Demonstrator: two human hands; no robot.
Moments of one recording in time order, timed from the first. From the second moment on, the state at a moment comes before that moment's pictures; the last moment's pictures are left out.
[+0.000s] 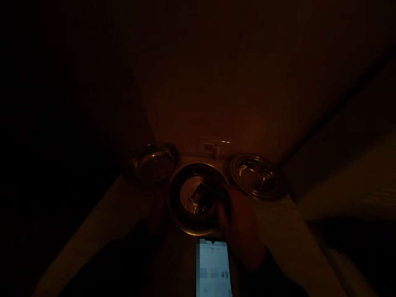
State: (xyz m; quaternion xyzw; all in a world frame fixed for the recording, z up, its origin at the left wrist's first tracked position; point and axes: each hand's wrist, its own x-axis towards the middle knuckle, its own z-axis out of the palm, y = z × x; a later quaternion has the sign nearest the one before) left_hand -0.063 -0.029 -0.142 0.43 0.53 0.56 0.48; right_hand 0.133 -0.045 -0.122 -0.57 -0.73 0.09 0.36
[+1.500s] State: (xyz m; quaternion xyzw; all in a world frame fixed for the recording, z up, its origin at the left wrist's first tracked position) left_hand -0.061 -0.022 -0.155 0.36 0.56 0.54 0.51; right_hand 0.086 -0.007 -0.110 -0.35 -0.93 0.10 -0.04
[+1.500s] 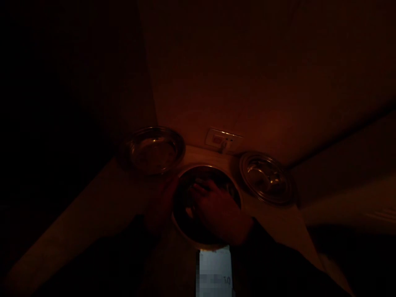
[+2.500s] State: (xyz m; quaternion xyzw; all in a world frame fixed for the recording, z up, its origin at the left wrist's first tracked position) left_hand -0.068 -0.019 -0.153 0.40 0.61 0.52 0.46; right_hand 0.085 -0.009 -0.101 -0.32 -0.94 0.07 -0.07
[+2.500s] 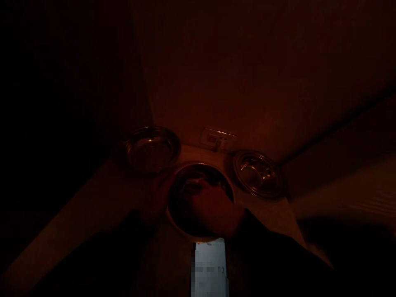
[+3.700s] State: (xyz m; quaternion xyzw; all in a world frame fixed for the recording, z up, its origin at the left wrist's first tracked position) left_hand -0.087 -0.014 -0.154 0.53 0.51 0.48 0.48; right_hand 0.096 -0.005 -0.109 -0.31 -0.94 0.07 -0.08
